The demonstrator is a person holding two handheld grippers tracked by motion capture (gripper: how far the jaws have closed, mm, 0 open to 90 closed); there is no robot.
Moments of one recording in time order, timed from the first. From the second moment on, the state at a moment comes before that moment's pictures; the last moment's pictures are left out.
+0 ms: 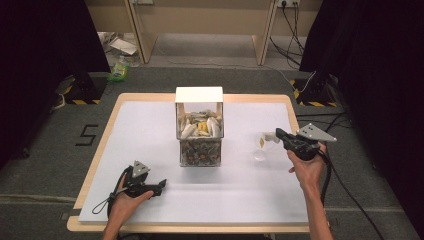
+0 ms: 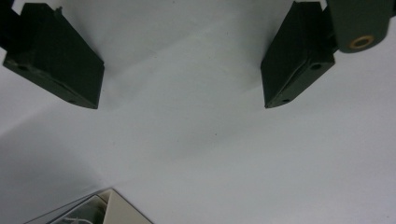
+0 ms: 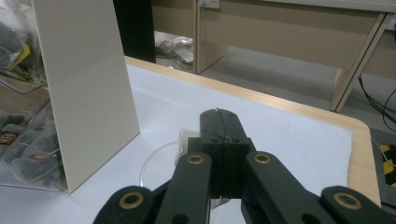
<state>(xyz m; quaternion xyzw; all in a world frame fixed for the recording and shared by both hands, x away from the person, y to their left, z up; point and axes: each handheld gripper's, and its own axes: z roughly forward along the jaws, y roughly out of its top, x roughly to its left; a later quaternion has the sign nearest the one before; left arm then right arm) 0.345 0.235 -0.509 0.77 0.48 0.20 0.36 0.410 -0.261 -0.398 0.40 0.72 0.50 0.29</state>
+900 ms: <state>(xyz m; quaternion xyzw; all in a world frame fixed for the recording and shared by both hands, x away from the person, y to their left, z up) 0.345 0.235 -0.509 0.77 0.48 0.20 0.36 0.412 -0.256 -0.403 0.40 0.72 0.51 0.27</state>
